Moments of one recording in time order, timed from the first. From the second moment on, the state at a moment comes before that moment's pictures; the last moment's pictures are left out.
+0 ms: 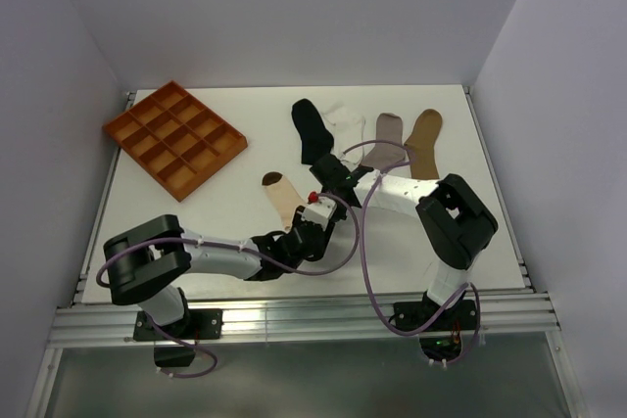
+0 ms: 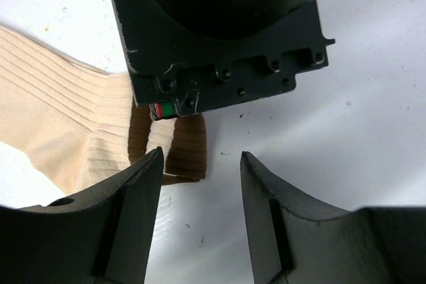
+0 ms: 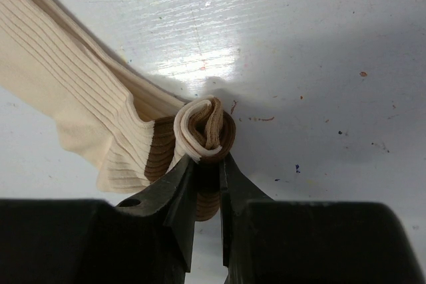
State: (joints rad) left arm -1.20 1.62 0.69 0.33 -0.56 -0.38; right arm 0.73 1.75 1.05 -0.47 0.08 1.00
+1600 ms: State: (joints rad) left arm -1.20 1.83 0.89 0.19 -0.73 -0.48; right arm 0.63 1.72 0.98 -0.37 -0.04 1.00
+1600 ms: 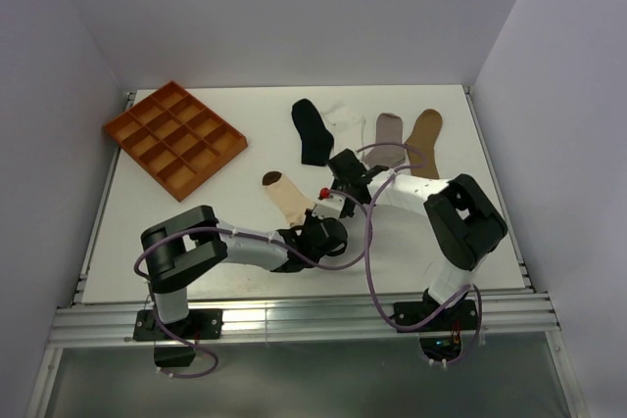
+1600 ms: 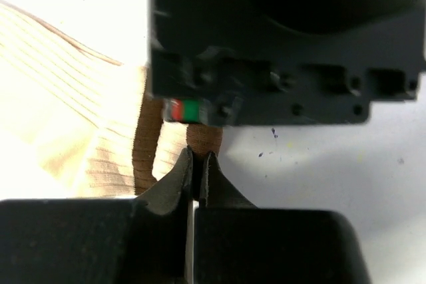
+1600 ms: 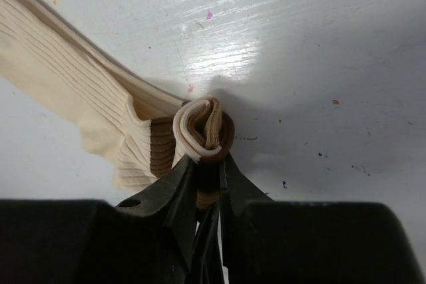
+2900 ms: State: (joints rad) left arm -0.64 1.83 0.60 0.72 0.48 -1.01; right arm 0.66 1.63 0.88 -0.25 0.06 1.05
